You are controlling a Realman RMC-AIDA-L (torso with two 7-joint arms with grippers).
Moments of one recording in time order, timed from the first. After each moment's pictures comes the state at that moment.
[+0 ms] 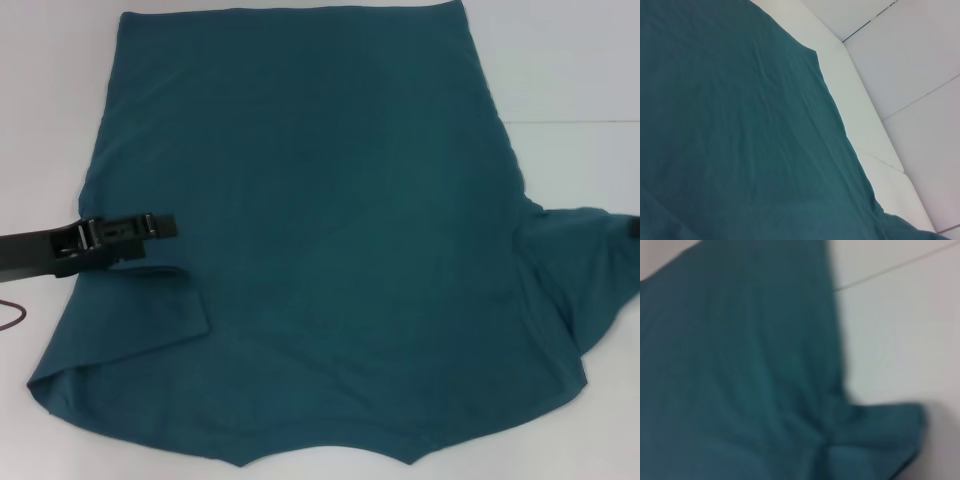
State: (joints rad) left arm -0.51 -2.06 0.50 0.85 2.17 1.52 -2.31; right arm 0.65 1.85 -0.61 -0.69 -2.43 -1.33 2.52
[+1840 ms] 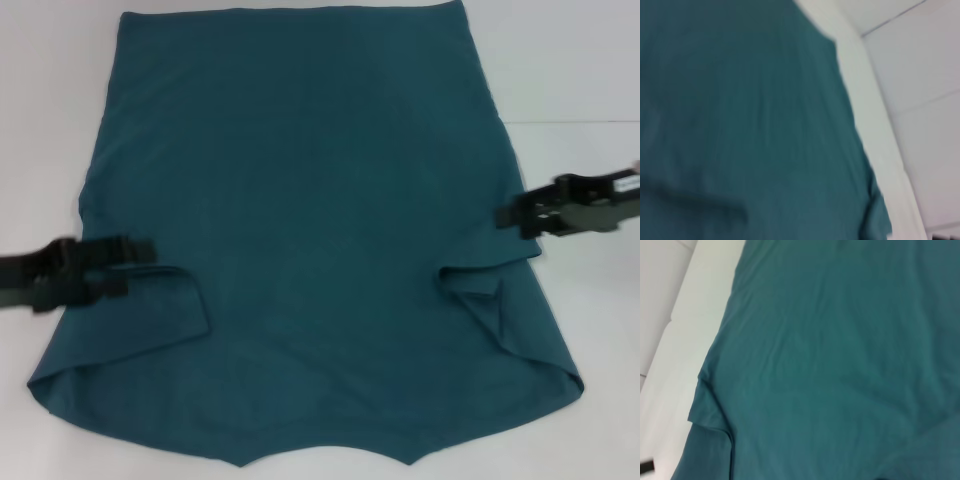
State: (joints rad) left arm -0.48 -2.04 0.47 0.88 2.22 1.64 -2.48; right arm 0.80 1.86 -0.75 -0.59 -2.31 -1.46 2.53
